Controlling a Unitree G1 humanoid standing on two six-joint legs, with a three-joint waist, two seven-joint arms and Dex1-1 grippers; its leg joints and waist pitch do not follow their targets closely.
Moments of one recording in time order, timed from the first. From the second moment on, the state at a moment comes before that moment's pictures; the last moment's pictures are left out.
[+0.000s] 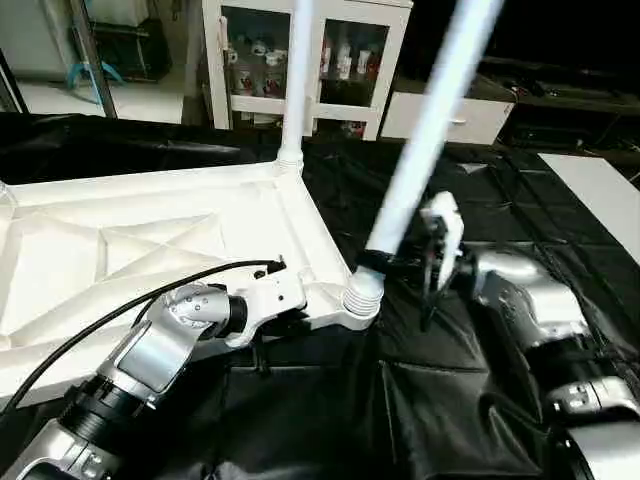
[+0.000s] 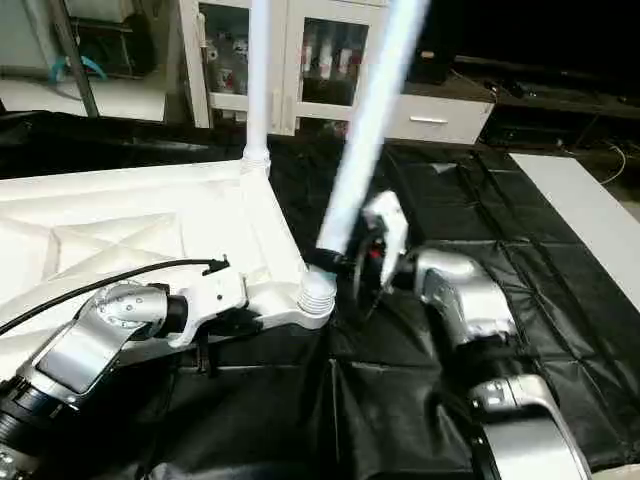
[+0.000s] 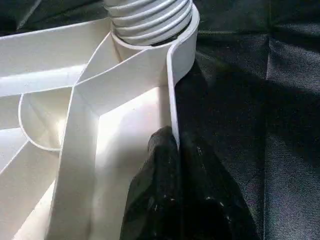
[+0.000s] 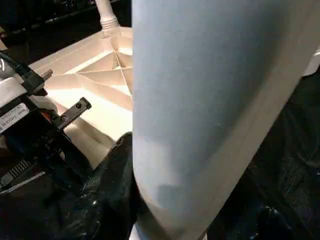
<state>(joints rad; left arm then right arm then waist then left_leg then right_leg) -0.40 0.50 -0.43 0.10 0.07 0.37 -0.98 -0.58 -0.34 0.07 0.53 0.36 0.37 1.04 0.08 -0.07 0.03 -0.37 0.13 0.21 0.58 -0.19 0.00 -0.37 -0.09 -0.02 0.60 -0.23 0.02</state>
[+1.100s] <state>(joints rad) -0.39 0.50 -0.45 0.08 0.07 0.37 -0.99 -0.40 -0.43 0.16 0.23 0.32 0.34 1.02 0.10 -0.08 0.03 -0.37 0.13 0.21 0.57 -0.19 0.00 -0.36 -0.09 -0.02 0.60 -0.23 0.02</state>
